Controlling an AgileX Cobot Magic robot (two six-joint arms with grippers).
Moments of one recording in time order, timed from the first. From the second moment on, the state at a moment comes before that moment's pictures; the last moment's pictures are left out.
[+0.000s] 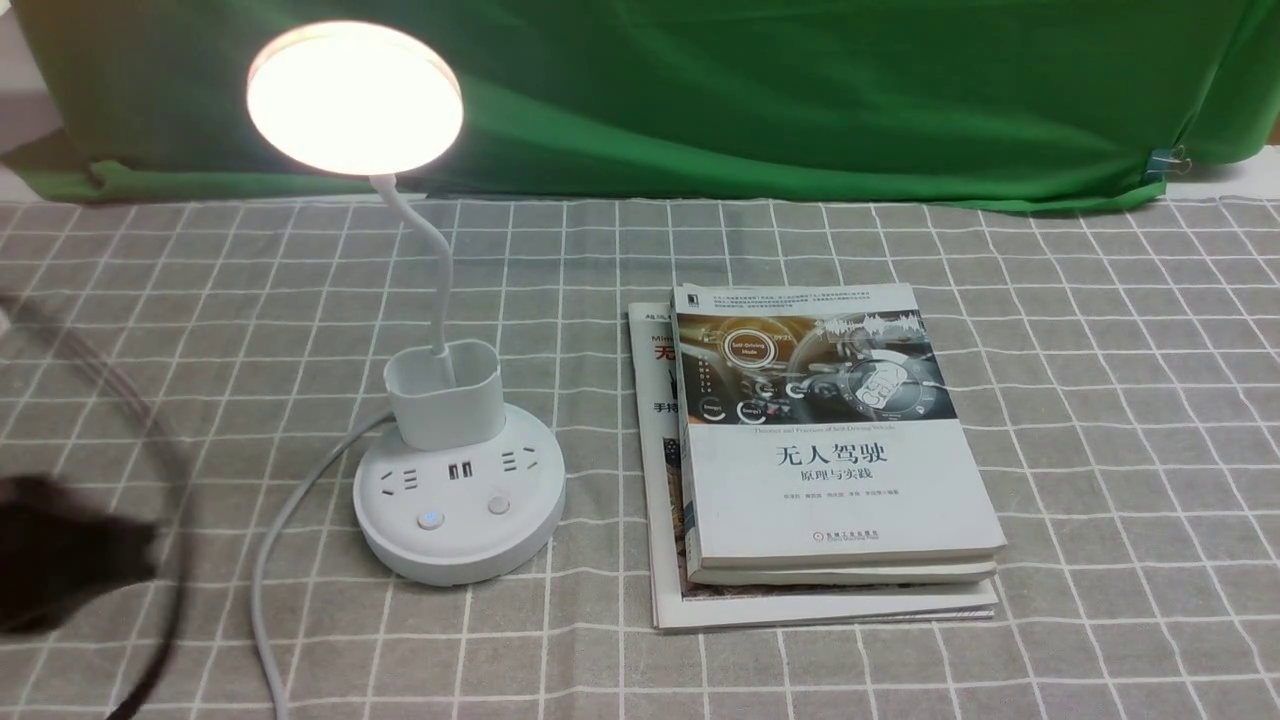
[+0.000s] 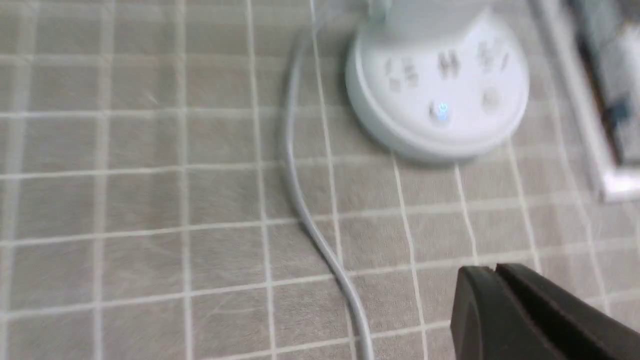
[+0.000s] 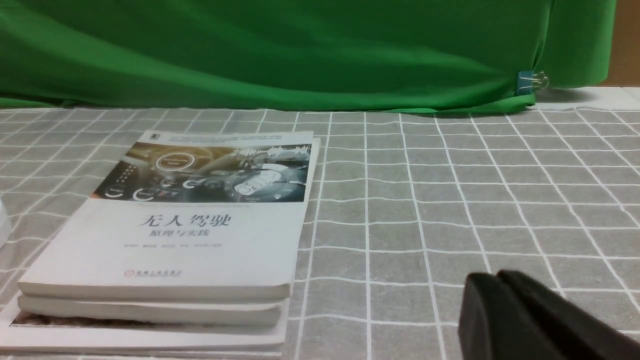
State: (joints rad) right arm 0.12 -0.01 0.01 0.04 0.21 -0.02; left arm -0.02 0.89 -0.73 -0.32 0.90 0.21
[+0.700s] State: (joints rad) right arm 0.12 -0.01 0.01 0.04 0.21 -0.02; left arm -0.56 1.64 -1.06 0.04 0.71 -0.05
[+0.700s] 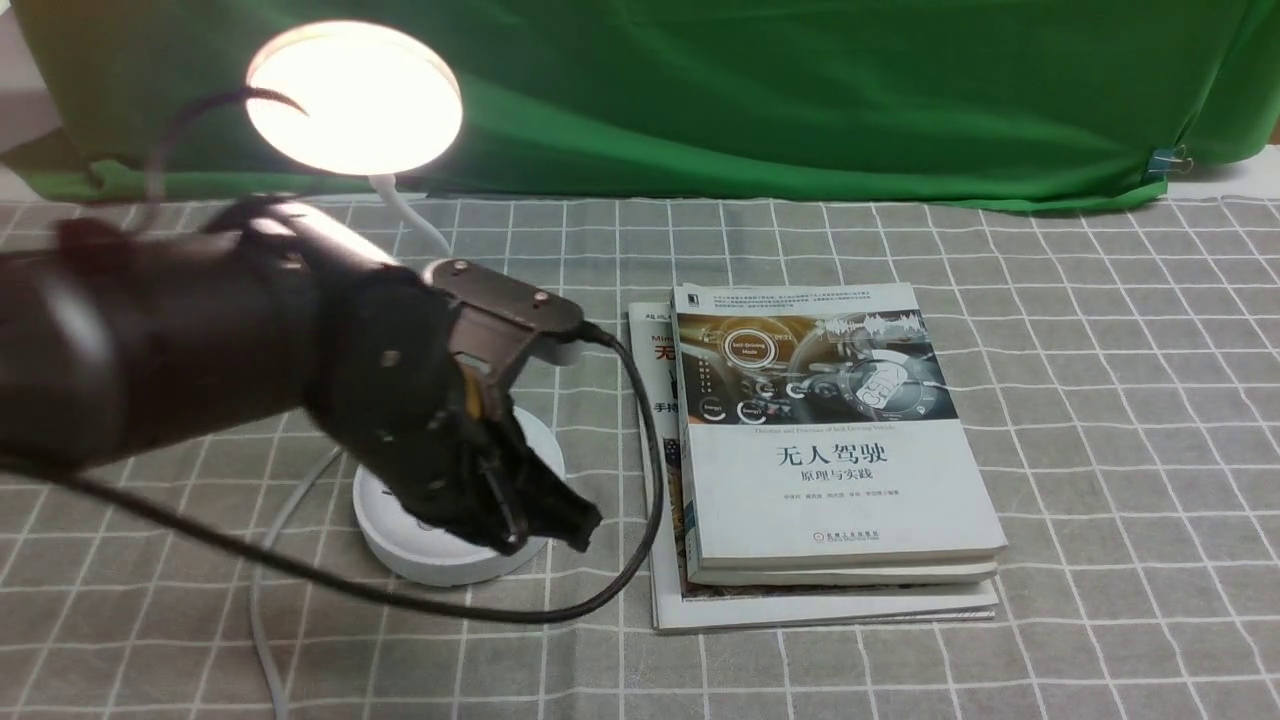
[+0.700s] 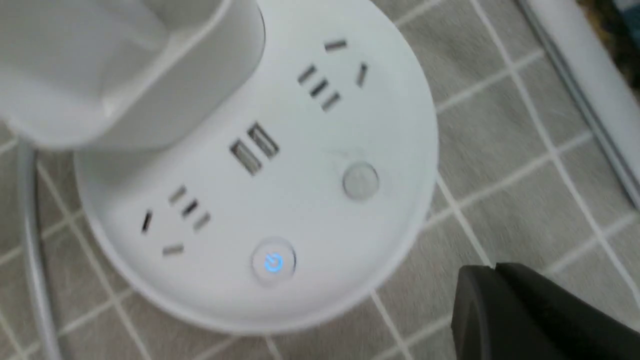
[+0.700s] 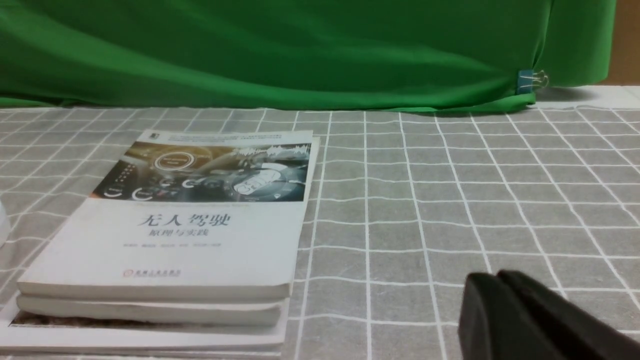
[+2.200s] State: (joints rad) right arm 0.12 -0.01 0.01 0.04 0.21 -0.02; left arm -0.50 1.75 -1.10 0.11 0.58 -0.13
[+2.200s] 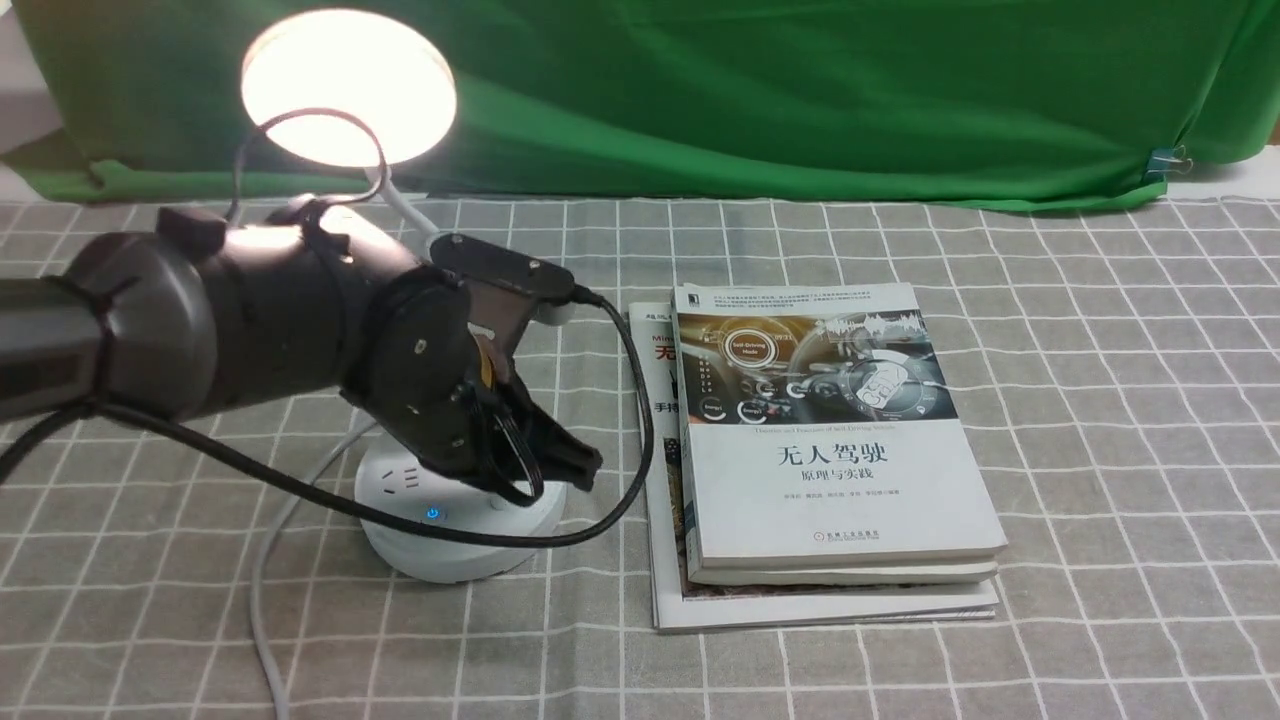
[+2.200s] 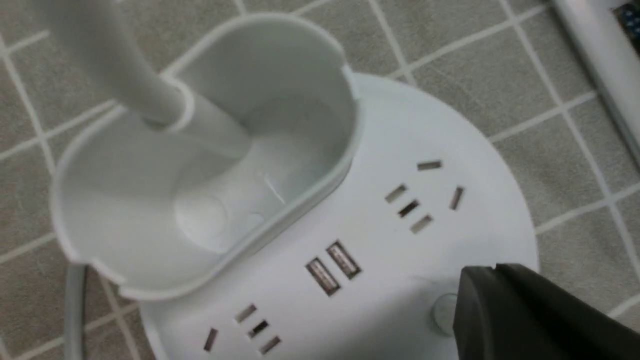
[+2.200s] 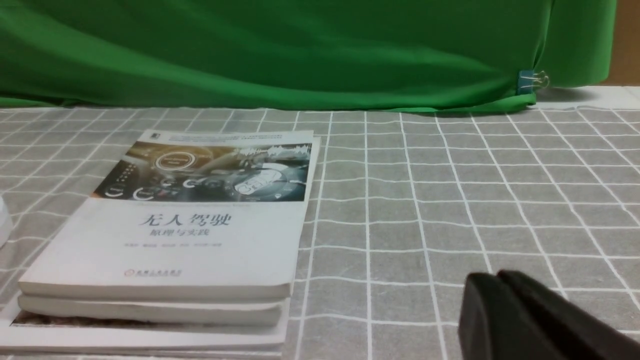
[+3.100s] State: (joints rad) right arm 0.12 -0.01 0.01 0.04 0.21 -0.02; left arm -0.50 1.43 -0.84 0.04 0.52 -0.18
